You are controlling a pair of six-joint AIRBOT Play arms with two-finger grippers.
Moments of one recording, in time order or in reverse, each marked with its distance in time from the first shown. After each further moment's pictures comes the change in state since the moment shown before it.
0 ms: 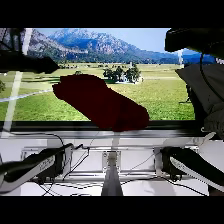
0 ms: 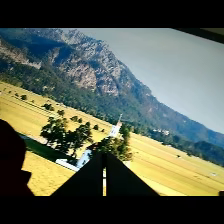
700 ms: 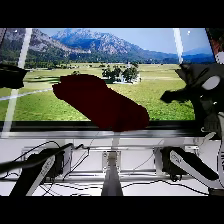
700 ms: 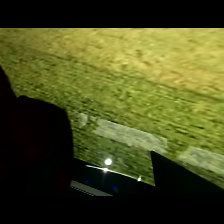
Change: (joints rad) left arm 0.000 0.348 0.008 0.254 -0.131 -0.076; right arm -0.539 -0.046 -0.813 0.527 0.061 -0.448
